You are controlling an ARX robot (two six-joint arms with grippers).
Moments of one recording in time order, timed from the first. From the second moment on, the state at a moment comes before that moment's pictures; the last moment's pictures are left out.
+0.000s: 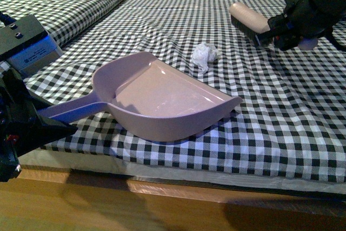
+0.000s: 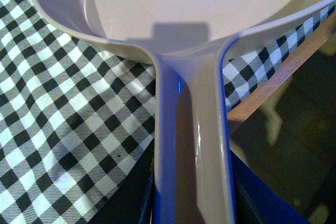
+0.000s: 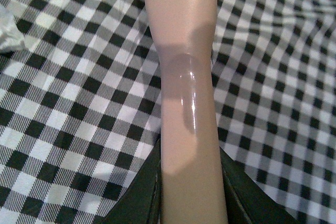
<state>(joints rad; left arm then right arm) -0.07 1.62 0.82 -0.07 0.52 0.77 0.28 2.12 1.53 -0.13 0.15 -0.22</state>
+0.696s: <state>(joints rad) -0.07 1.62 0.82 -0.07 0.52 0.77 0.31 1.86 1.37 -0.53 -0.58 -0.24</state>
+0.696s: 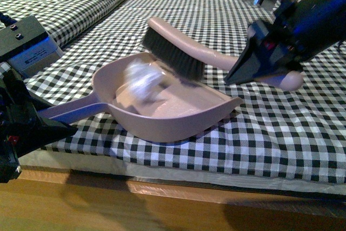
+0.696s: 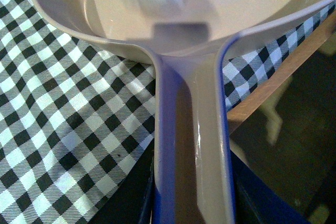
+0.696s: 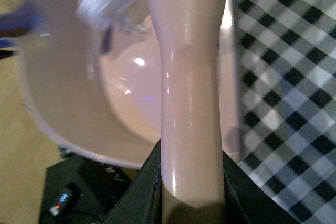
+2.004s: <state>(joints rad) -0.13 1.25 0.86 0.25 -0.27 0.25 -0.30 1.06 1.14 -0.28 -0.86 0.17</state>
